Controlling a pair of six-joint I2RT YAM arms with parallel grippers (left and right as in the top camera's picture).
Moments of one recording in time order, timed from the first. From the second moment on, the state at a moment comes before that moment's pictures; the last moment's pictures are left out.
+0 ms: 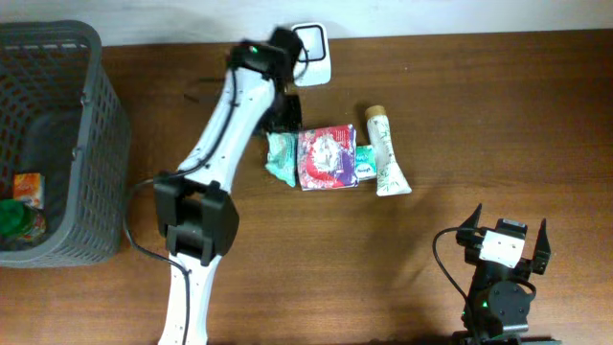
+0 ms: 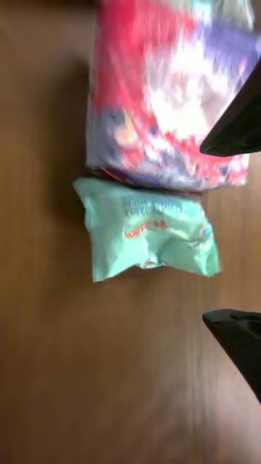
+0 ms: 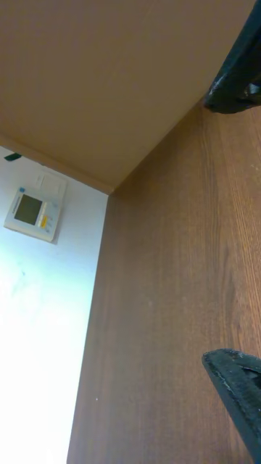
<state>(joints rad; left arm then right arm) -0.38 2.36 2.38 -1.47 -0.02 -0.41 0.03 0.01 0.01 -0.05 0.50 -0.31</state>
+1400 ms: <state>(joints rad) 0.68 2.07 2.00 -1.38 -0.39 -0.58 0.03 0.01 0.01 -0.05 0.50 -0.31</state>
